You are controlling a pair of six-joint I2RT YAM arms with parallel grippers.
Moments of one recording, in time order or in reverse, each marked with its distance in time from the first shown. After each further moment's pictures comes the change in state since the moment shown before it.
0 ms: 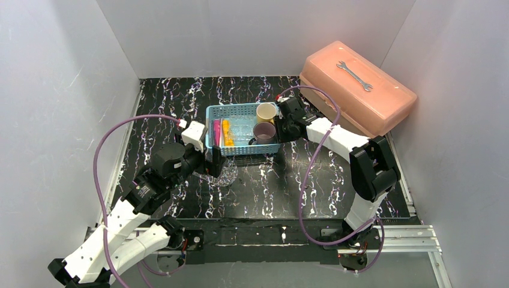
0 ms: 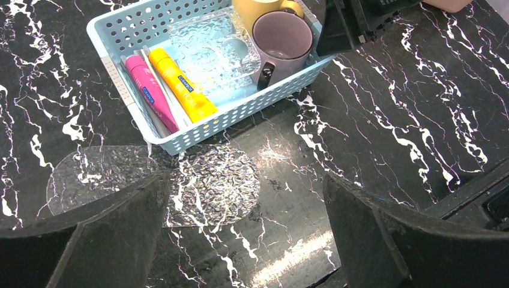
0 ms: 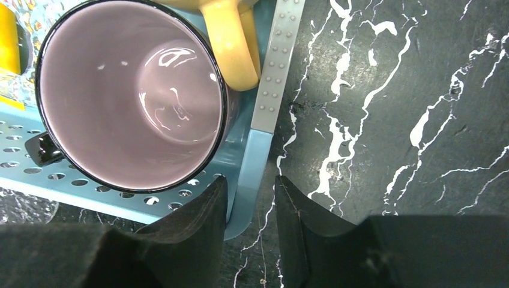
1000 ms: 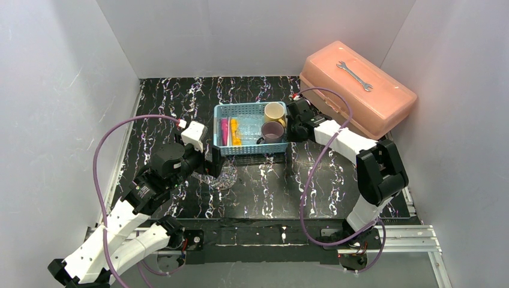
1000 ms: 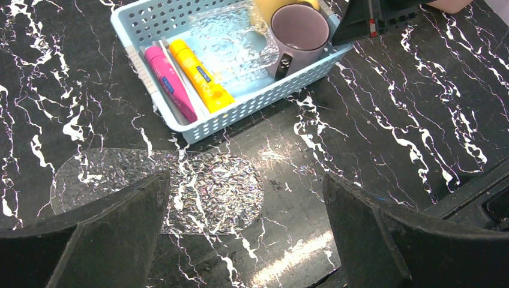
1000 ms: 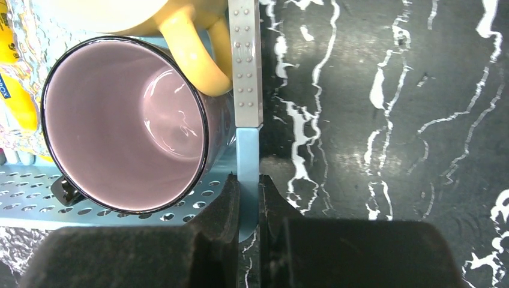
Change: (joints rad) left arm 0.000 -0.003 0.000 0.000 0.000 0.000; right arm -0.047 -0.053 -0.074 0.033 0.063 0.212
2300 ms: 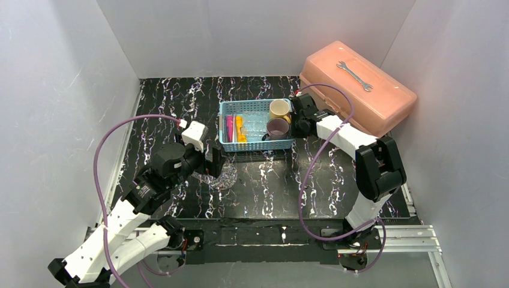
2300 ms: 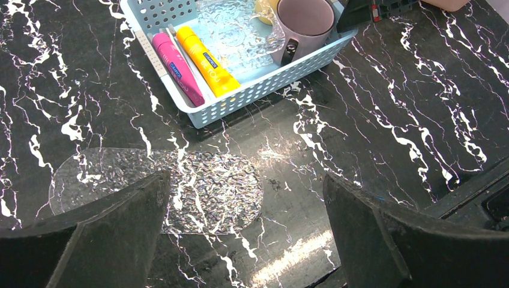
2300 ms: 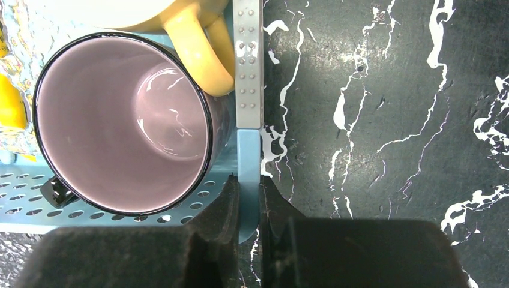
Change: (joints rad) left arm 0.000 0.004 0.000 0.000 0.004 0.000; right arm -0.060 0.029 0.043 -0.034 0.000 -0.088
